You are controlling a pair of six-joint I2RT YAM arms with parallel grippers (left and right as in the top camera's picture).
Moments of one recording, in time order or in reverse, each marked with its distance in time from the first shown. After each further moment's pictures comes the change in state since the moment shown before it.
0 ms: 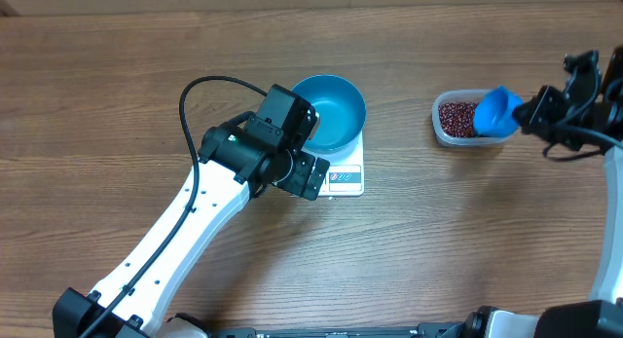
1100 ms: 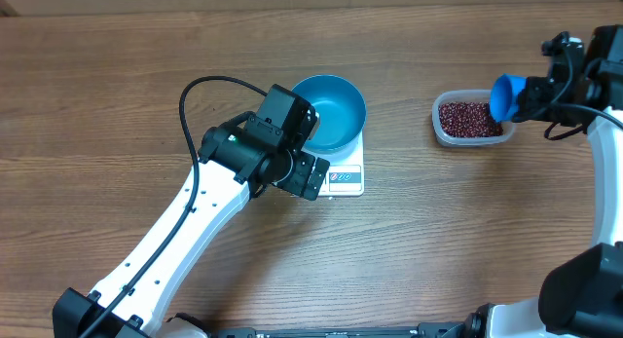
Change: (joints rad) left arm 0.000 0.000 0.000 0.000 0.000 0.000; right arm 0.038 0.162 0.007 0.153 0.153 -0.286
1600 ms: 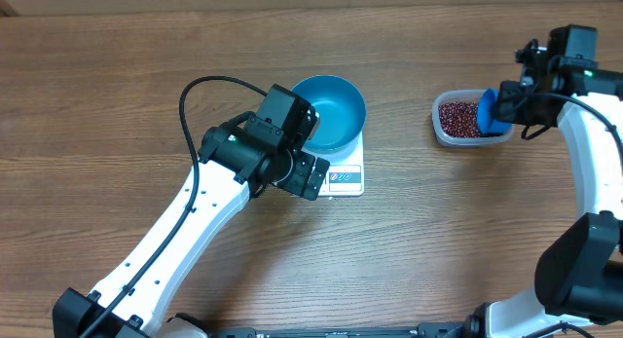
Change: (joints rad) left arm 0.000 0.000 0.000 0.000 0.000 0.000; right arm 0.091 0.092 -0.008 0.005 0.155 0.109
